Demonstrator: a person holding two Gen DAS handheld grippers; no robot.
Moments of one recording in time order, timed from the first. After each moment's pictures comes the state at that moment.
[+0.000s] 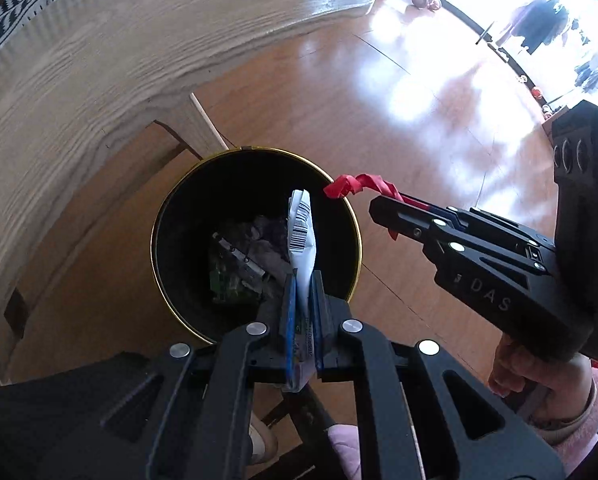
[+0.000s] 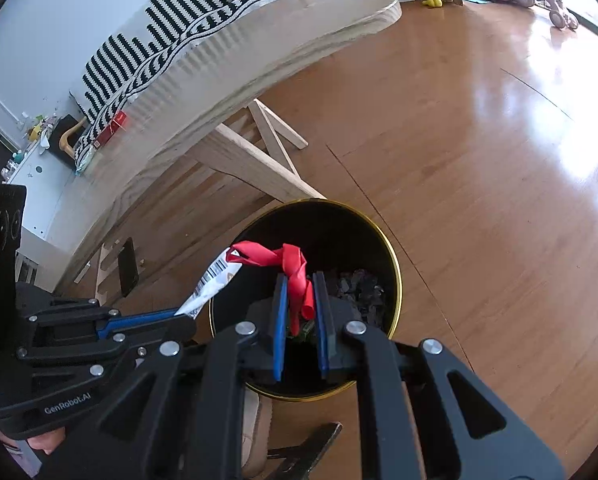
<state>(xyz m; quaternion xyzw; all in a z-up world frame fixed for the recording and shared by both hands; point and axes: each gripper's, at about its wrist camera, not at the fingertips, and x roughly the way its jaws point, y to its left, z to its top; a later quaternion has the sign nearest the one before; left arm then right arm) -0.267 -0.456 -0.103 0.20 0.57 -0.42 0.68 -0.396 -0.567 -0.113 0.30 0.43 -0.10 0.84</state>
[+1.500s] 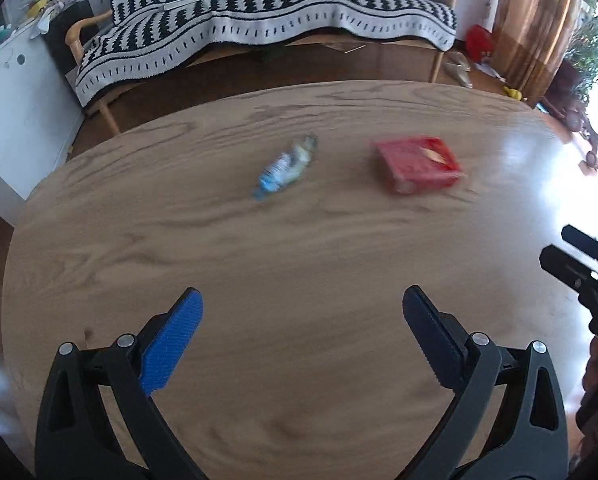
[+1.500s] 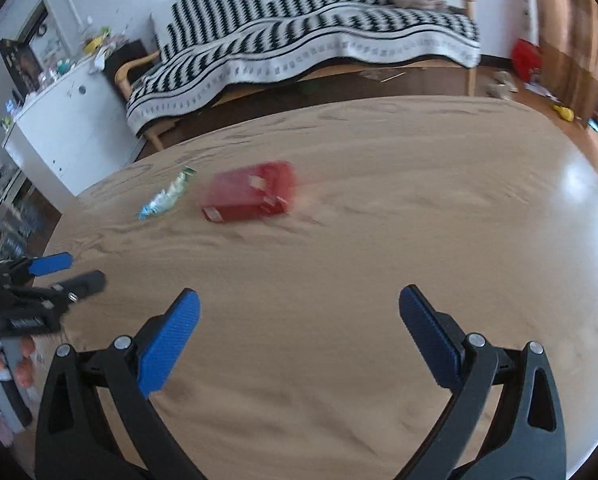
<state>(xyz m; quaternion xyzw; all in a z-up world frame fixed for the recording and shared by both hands) 0.107 -0.157 0.014 0.10 0.52 -0.14 0.84 0.021 -0.382 0.007 0.14 0.45 0.01 0.88</state>
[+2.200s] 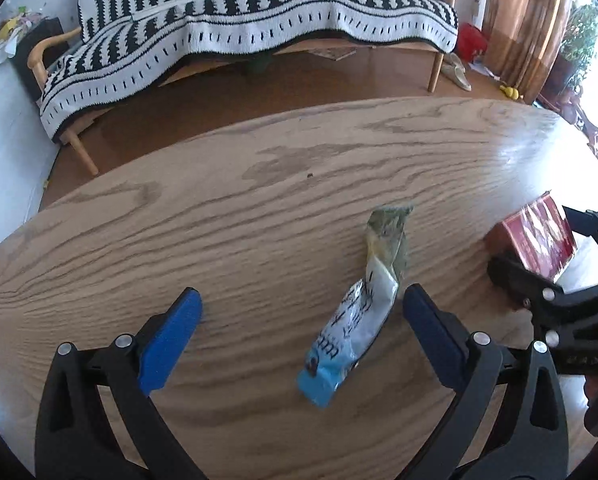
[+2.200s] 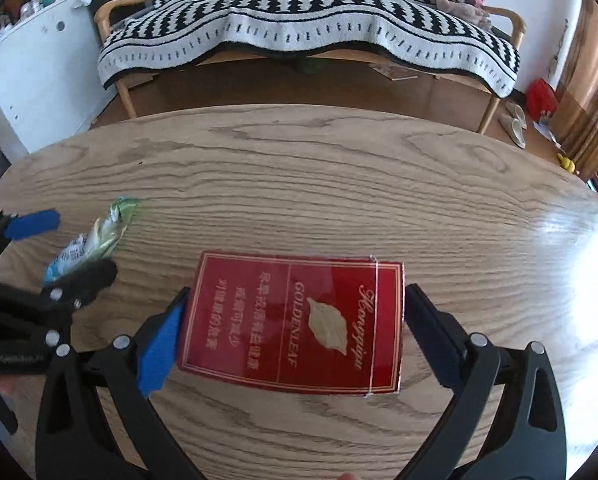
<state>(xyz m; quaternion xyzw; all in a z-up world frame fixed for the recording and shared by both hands) 0.238 -0.168 -0.055 0.12 0.49 -0.17 0.85 0.191 -0.324 -0.060 0.02 0.49 -0.02 0.87</state>
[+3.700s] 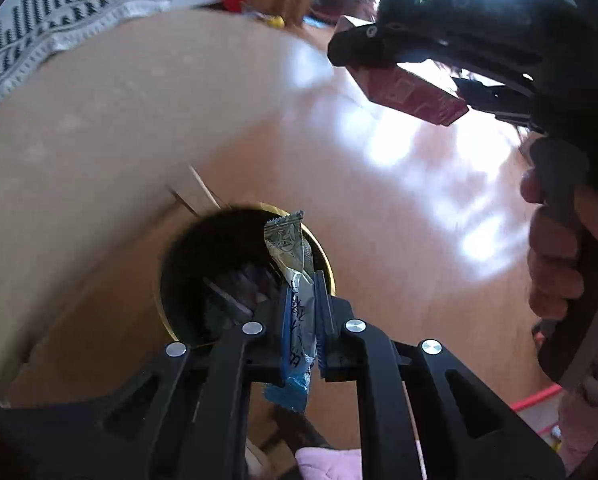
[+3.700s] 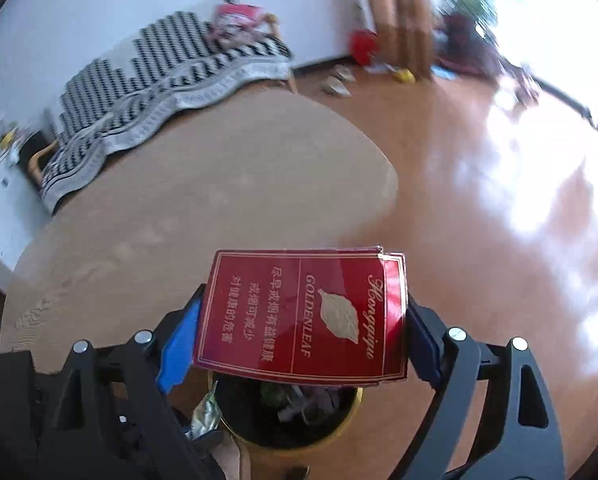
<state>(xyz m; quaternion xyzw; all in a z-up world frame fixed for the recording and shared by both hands) -0.313 -0.424 -0.051 0.17 0.49 -0.47 0.71 -0.376 -0.575 0.003 0.22 0.38 -0.22 0.87</state>
